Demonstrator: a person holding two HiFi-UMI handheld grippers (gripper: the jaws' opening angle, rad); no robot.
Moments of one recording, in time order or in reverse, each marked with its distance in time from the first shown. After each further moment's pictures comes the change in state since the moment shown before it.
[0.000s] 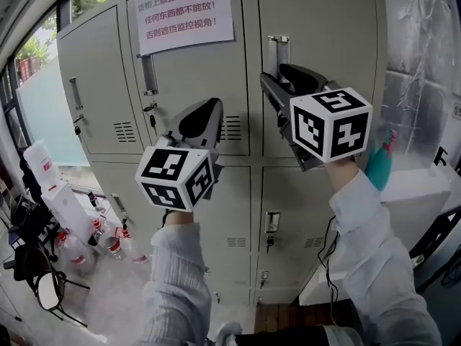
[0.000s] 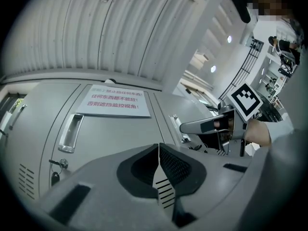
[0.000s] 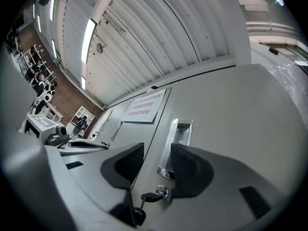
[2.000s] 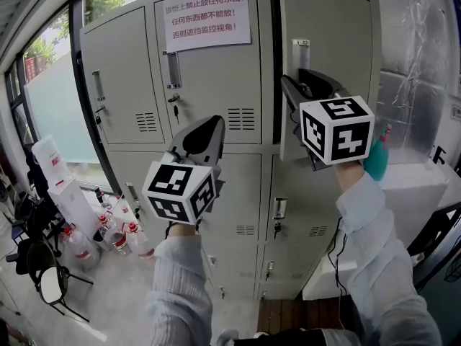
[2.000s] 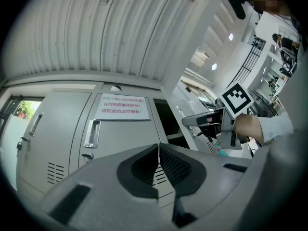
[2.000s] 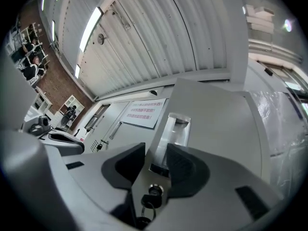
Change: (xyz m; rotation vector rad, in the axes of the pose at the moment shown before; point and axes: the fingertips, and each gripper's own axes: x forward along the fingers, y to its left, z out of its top) left arm -0.080 -0.011 0.008 0.002 0.044 0.013; right arm -0.048 0.018 0.021 -0.093 0.024 -0.152
